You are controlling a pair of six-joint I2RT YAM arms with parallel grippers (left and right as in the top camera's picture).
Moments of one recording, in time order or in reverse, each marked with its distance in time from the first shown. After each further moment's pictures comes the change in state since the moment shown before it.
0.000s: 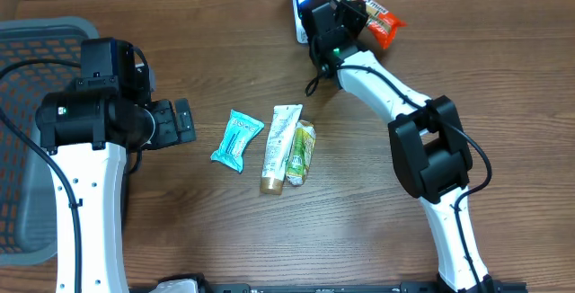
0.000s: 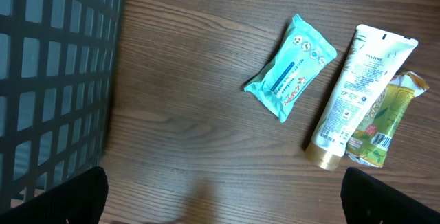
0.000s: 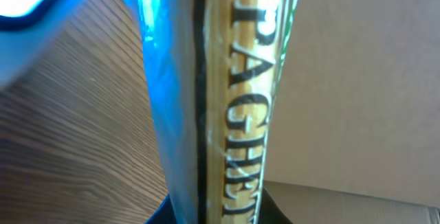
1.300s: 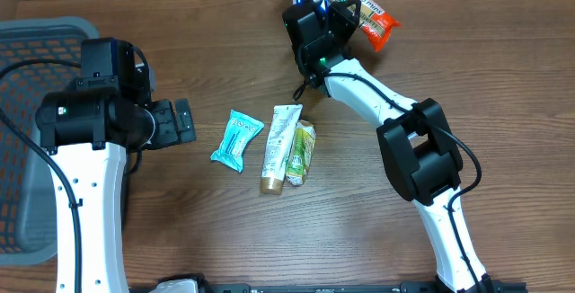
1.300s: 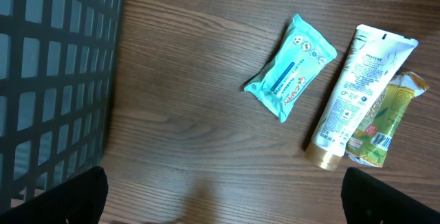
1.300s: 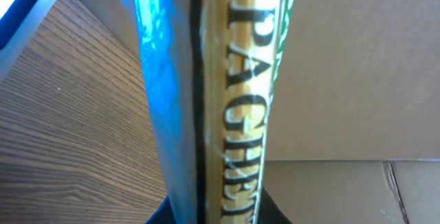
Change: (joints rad) left arm 0.000 0.000 0.000 0.000 0.000 0.000; right arm 0.048 0.022 -0.008 0.121 0.190 0.010
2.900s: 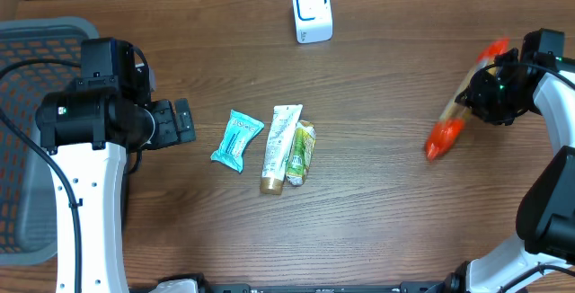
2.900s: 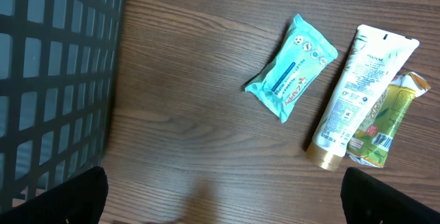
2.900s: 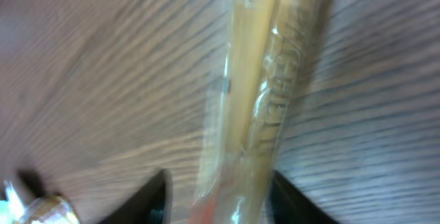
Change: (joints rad) left arm 0.000 0.000 0.000 0.000 -0.003 0.000; right arm -0.835 -0.546 -0.513 -0.872 -1.462 1.048
